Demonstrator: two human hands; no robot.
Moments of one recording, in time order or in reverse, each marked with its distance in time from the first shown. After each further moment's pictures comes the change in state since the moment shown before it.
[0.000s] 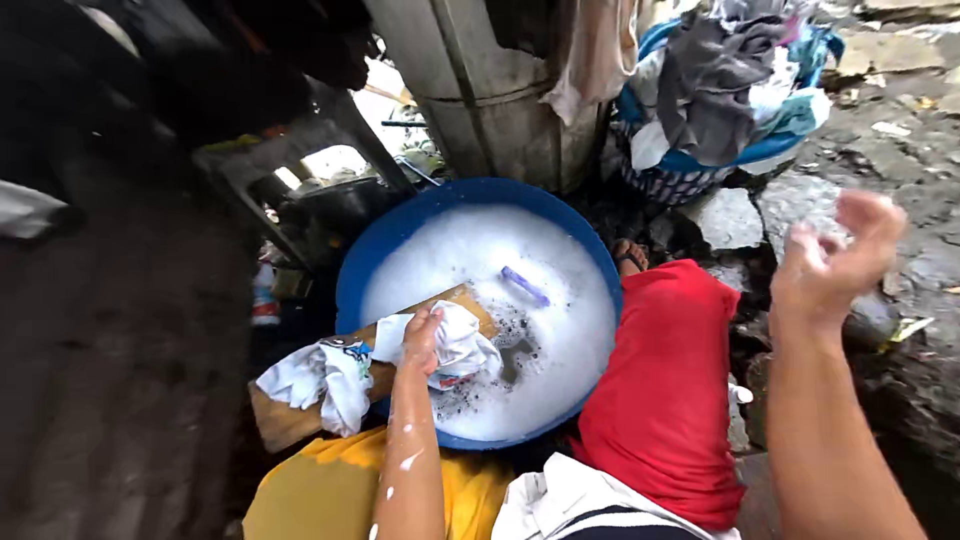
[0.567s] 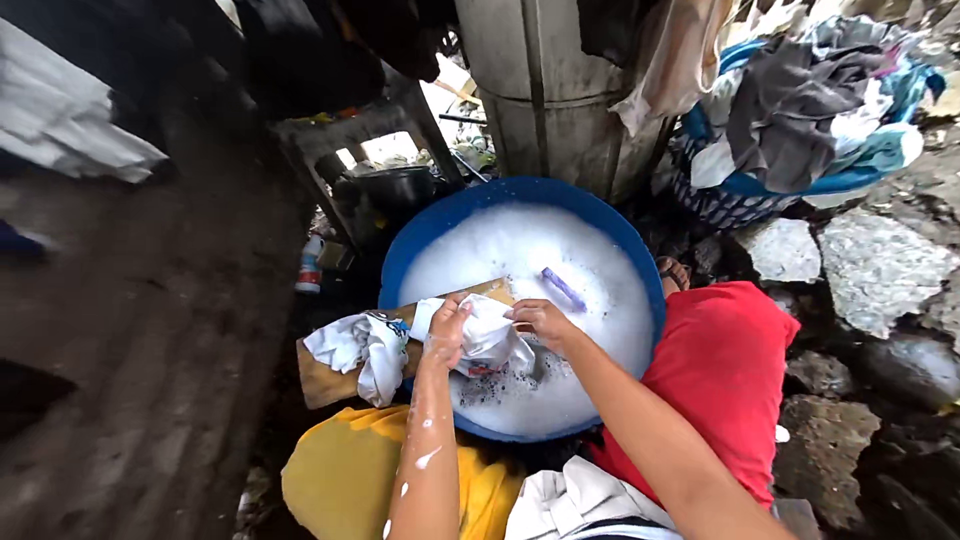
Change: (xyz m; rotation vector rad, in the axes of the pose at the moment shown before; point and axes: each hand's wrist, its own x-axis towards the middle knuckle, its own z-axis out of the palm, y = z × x) left_hand -0.018 0.013 -0.021 0.022 -0.011 0.026; right_hand -0.142 -0.105 0.253 0.731 -1.223 0.544
